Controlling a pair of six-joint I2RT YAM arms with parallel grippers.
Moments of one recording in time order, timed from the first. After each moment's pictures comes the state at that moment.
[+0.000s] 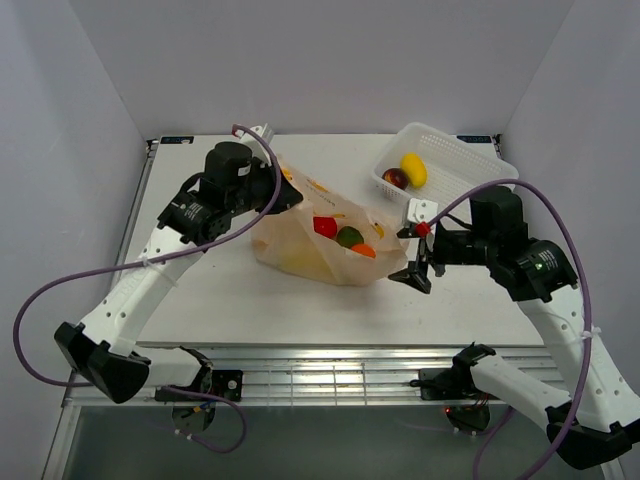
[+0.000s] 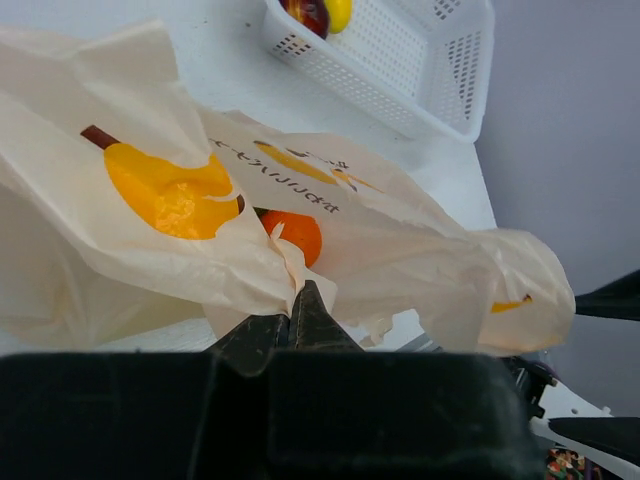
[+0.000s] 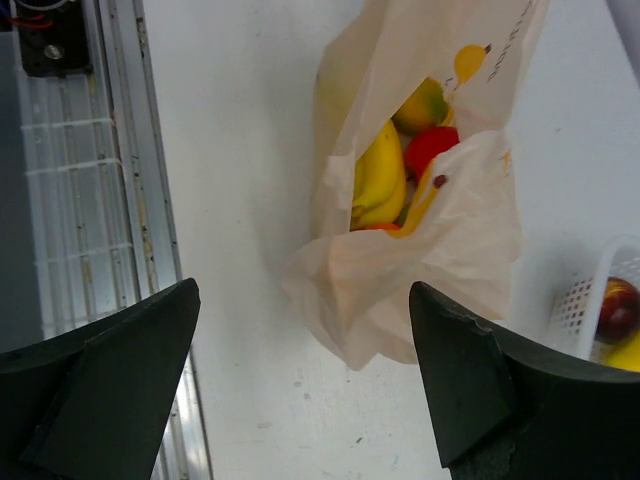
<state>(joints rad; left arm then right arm) -0.57 1.31 1.44 -0.60 0.12 -0.55 0.46 0.90 1.25 -0.93 -0.73 -0.66</state>
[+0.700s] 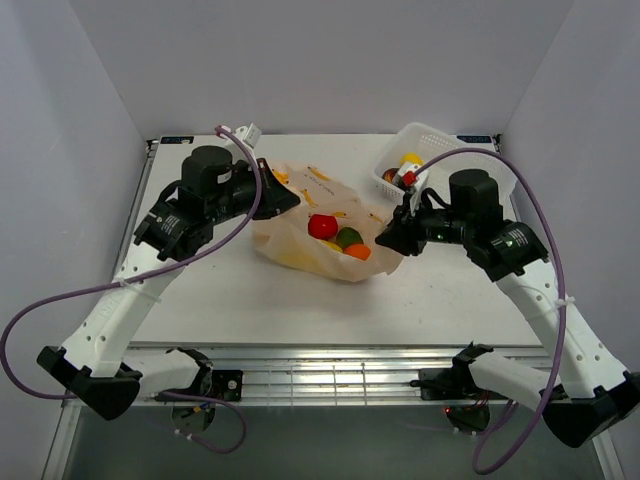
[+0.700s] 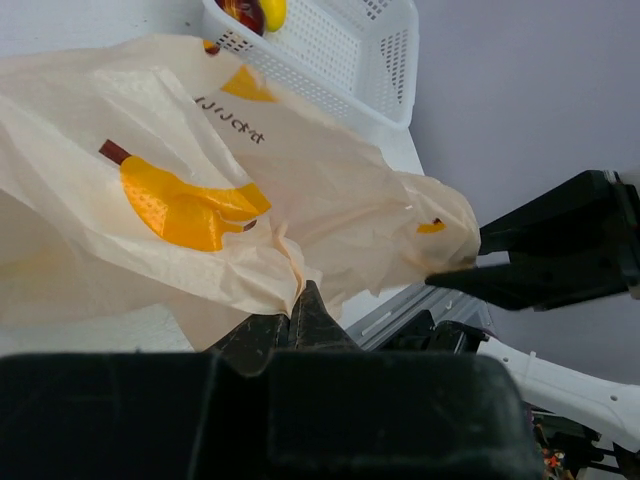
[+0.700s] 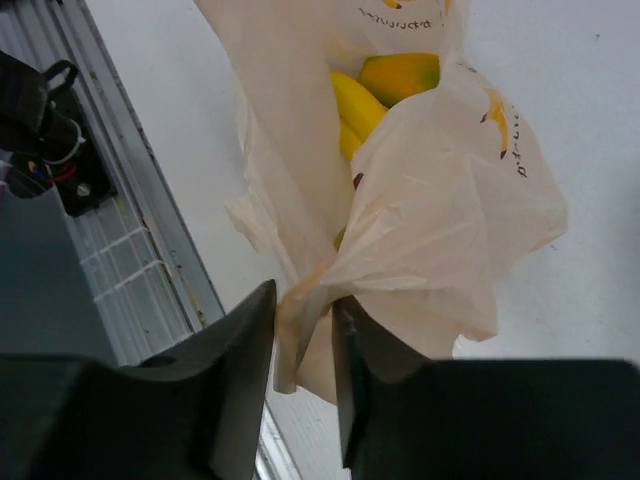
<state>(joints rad) -0.57 1.20 1.47 -0.66 0.21 -0.61 0.49 1.01 1.21 -0.70 -0.62 -0.17</state>
